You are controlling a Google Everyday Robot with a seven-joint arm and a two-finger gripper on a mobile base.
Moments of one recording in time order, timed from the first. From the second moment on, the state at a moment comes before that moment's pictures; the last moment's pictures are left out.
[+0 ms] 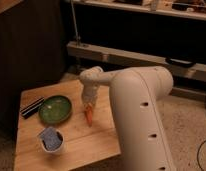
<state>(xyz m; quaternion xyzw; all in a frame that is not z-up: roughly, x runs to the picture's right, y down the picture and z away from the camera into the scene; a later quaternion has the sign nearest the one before) -0.085 0.110 0.900 -0.19 -0.33 -0.68 0.62</state>
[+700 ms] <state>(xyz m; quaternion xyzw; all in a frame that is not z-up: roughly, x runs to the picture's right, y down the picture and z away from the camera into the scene) -0.073 0.103 0.906 -0.19 -0.33 -0.68 0.63</state>
